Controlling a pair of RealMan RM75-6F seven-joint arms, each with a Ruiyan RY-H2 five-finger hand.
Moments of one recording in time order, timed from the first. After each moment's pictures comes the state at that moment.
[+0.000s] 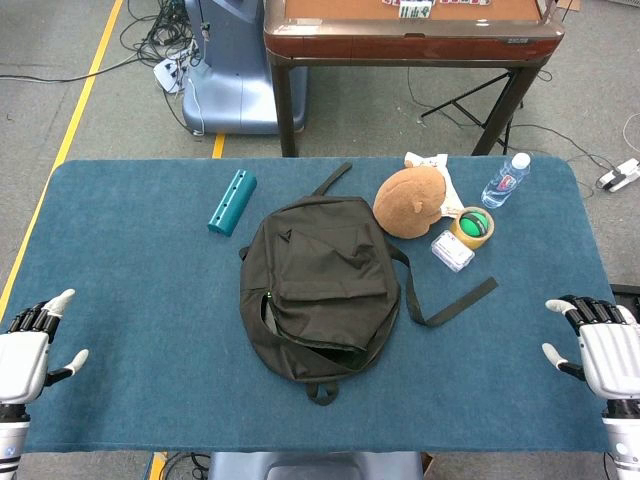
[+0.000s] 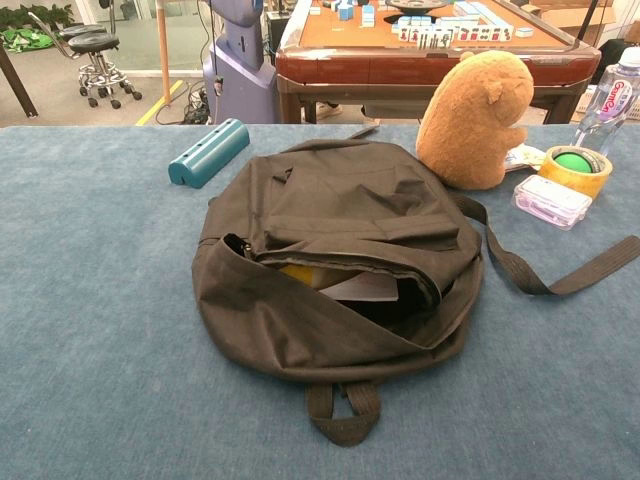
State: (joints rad) left arm -0.11 -1.16 -0.07 -1.59 1.50 1.51 0.11; right arm 0.05 -1.09 0.06 -1.64 -1.51 1.52 -0.12
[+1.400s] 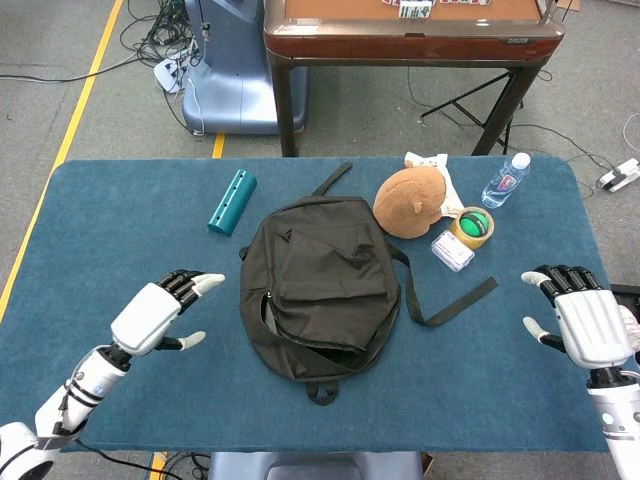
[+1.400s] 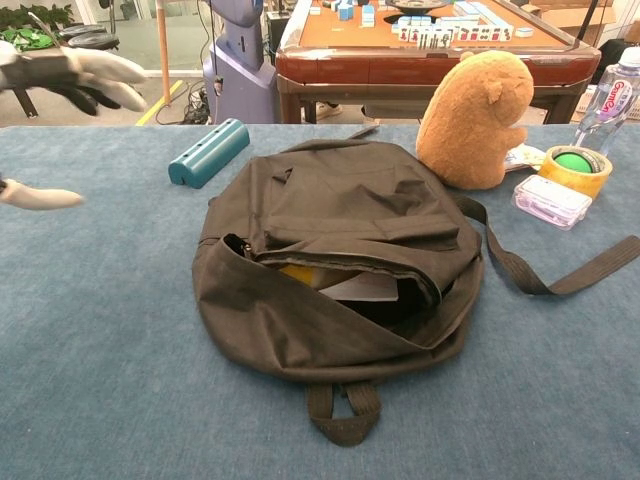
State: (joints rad) left arm -0.52 -1.20 -0.10 -1.60 1.78 1.21 -0.15; right arm 0.16 -0.99 0.13 -1.78 -1.52 1.42 -0.21
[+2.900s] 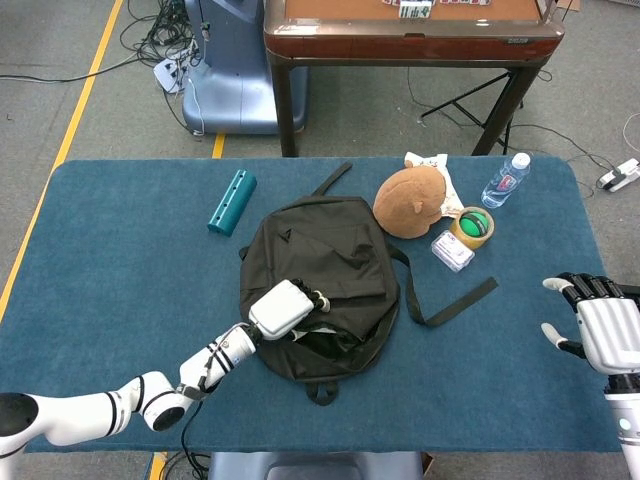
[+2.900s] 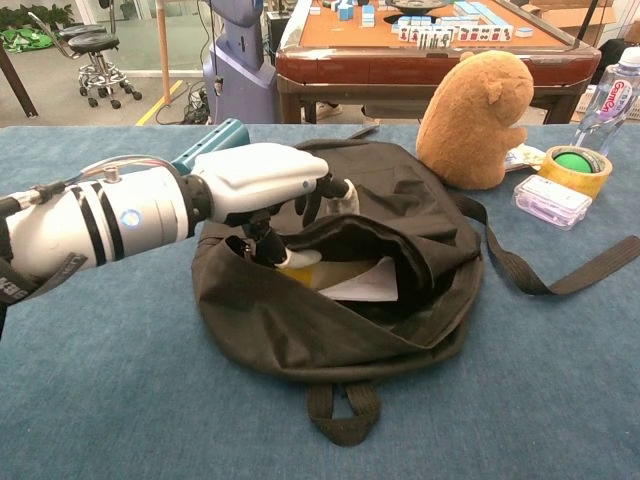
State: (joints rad) left arm -0.90 -1.65 -0.19 -1.39 1.47 0.83 0.23; right arm 0.14 -1.00 0.10 -1.71 -1.48 1.44 -0.12
